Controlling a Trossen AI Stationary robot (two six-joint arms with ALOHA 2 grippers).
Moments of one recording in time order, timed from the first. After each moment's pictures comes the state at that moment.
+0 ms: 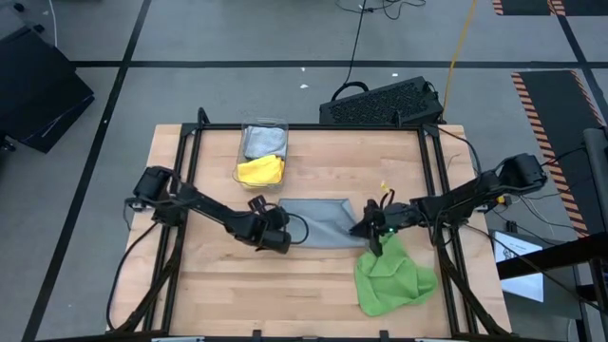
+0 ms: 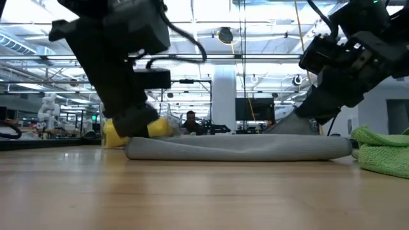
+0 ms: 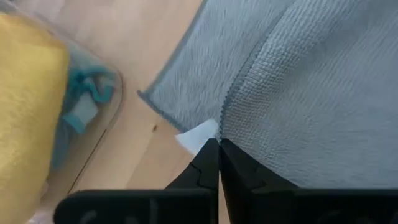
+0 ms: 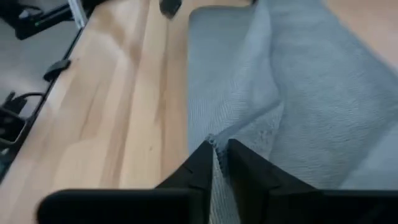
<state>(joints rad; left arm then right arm) -0.28 1.84 0.99 -0.50 -0.62 -0.65 0.20 1.30 0.24 0.53 0.05 0.45</state>
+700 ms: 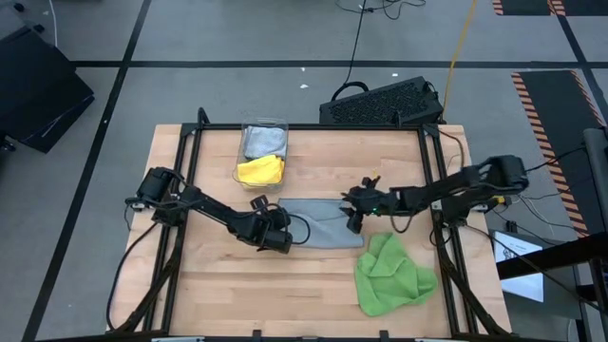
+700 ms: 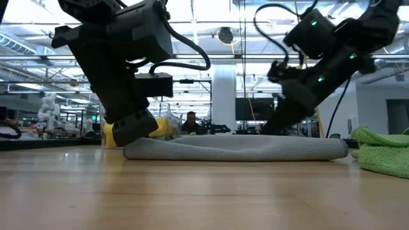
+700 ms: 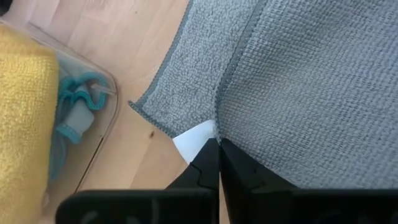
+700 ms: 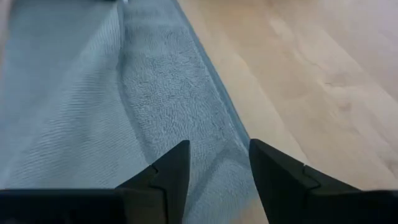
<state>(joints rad) -0.27 1.88 0.99 -0.47 -0.63 -0.58 0.01 1.46 0.45 0.27 0.26 0.29</state>
